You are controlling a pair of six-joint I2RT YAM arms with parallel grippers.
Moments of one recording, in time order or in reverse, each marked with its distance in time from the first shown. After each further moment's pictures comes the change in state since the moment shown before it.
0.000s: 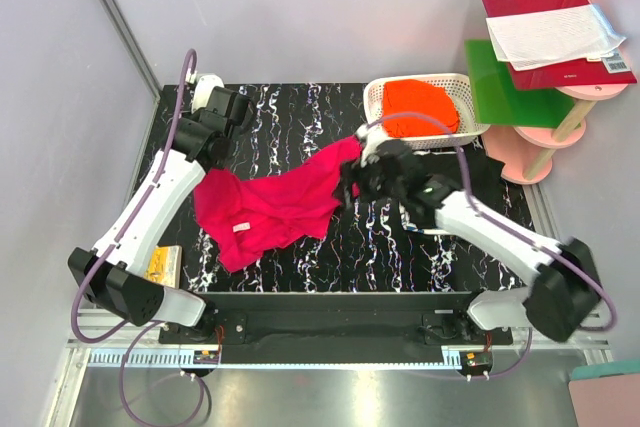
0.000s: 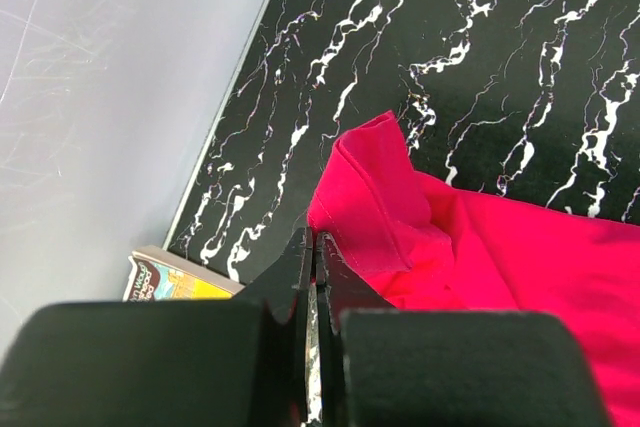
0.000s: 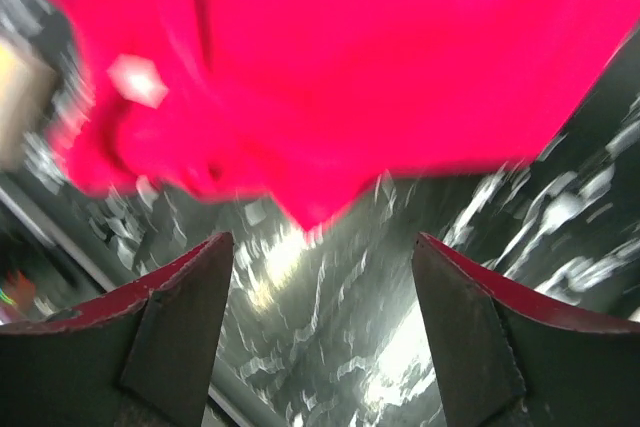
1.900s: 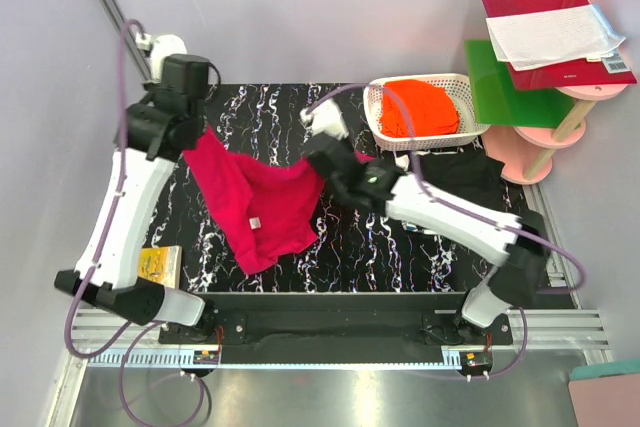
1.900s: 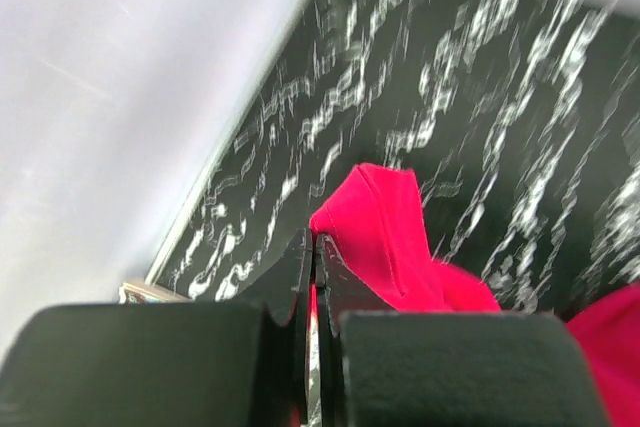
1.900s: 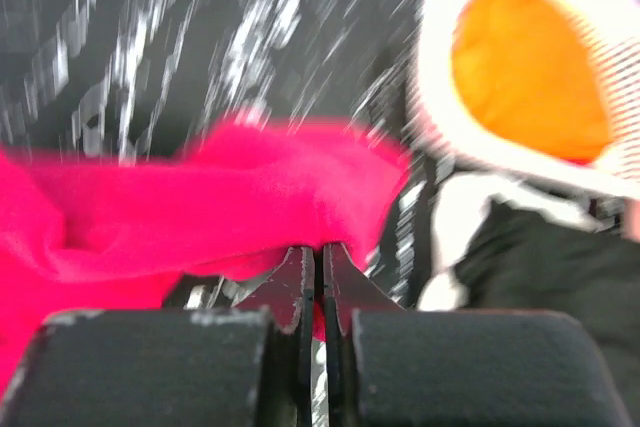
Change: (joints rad) left arm 0.079 0.006 0.262 -0.052 0.069 0.045; right arm 0.351 0.364 0.461 -0.255 0.908 -0.133
